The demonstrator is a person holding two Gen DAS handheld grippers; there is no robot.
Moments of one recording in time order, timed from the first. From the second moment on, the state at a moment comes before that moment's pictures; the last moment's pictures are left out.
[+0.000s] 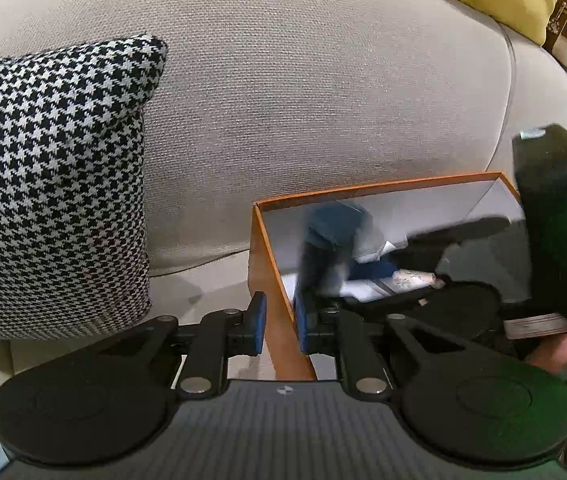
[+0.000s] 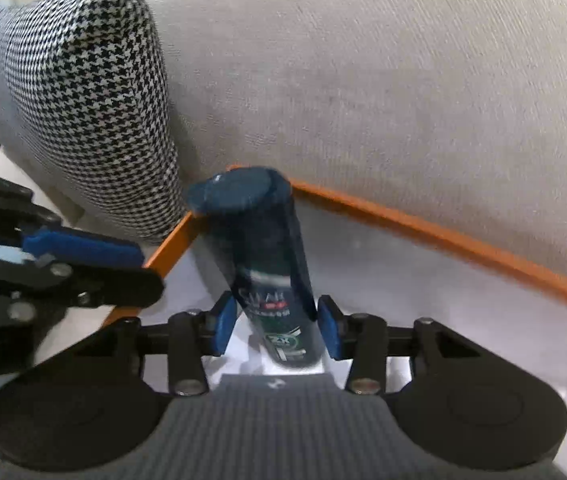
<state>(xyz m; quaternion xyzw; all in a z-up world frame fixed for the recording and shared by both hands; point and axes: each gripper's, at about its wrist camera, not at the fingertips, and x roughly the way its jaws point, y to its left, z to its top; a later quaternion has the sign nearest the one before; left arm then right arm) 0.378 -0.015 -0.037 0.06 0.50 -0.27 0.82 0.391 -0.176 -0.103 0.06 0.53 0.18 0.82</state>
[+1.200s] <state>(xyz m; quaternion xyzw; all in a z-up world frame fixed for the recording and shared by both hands) 0.395 -0.006 -0.050 0.03 0.54 -0.25 0.80 0.381 -0.183 -0.116 0.06 0.61 0.17 0.77</state>
